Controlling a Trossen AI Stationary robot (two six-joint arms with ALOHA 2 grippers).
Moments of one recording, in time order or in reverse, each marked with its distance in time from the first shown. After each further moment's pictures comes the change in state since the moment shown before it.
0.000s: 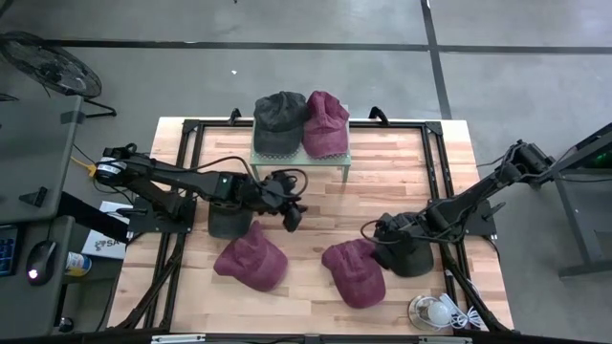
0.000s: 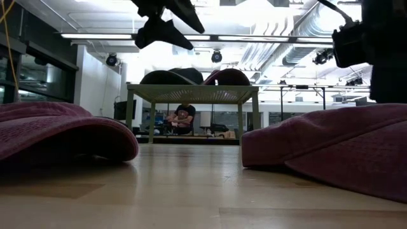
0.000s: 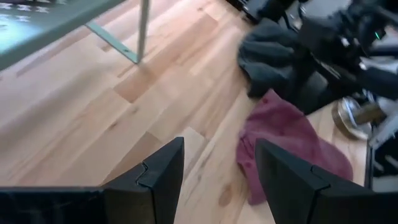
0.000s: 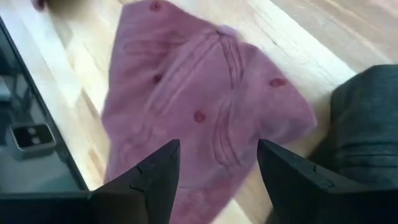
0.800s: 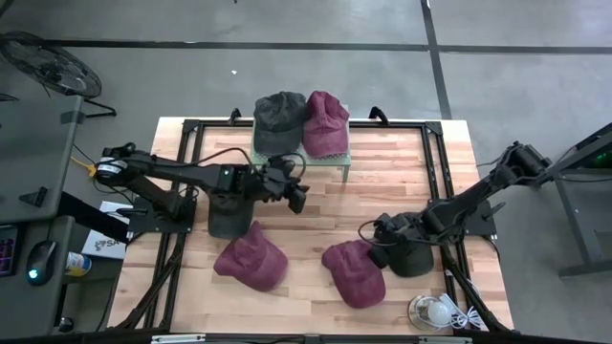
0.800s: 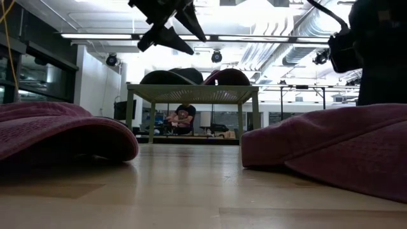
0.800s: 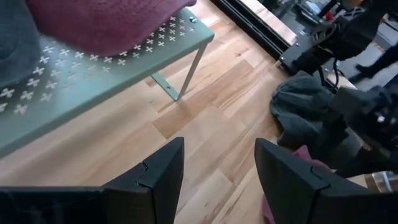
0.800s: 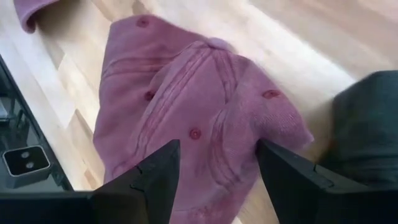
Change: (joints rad) left arm 0.084 0.000 0.000 0.037 -0.112 -0.036; right arm 0.008 0.062 0.000 0.054 0.051 0.074
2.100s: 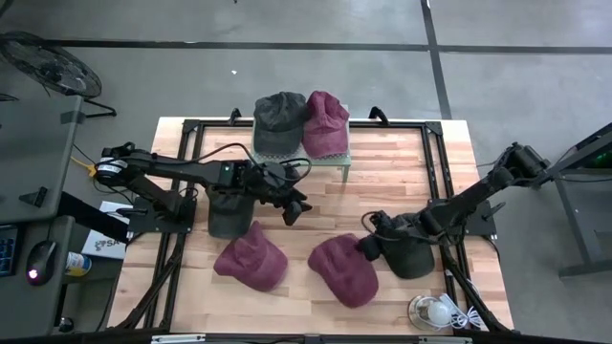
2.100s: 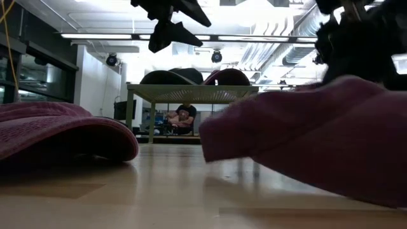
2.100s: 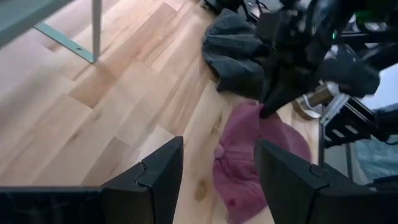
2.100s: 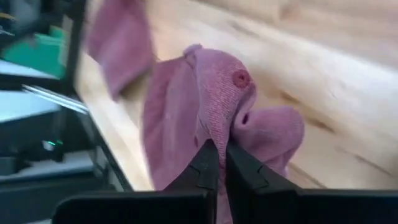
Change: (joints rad) left arm 0.034 0.000 0.000 0.031 0.402 0.143; right arm -0.019 0.012 0.000 0.241 0.134 0.161
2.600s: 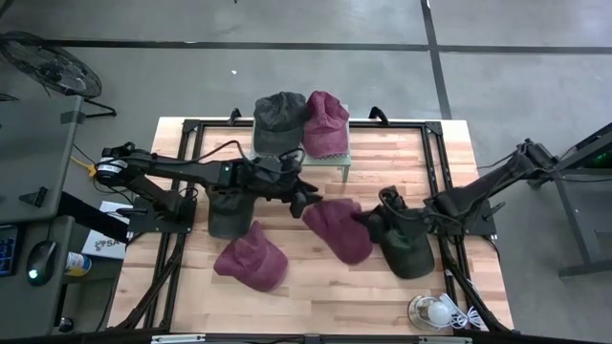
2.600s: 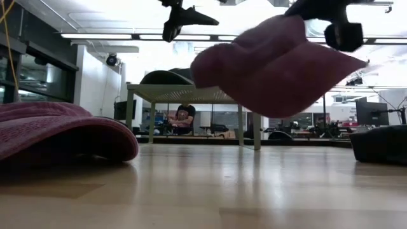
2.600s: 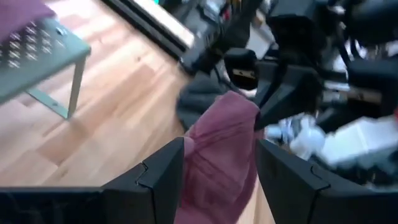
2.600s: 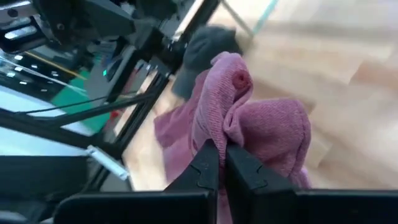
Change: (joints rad) left arm 0.000 0.000 0.000 0.231 -0.070 -0.071; right arm -0.047 -0.175 0.176 -0.134 0.296 -0.339
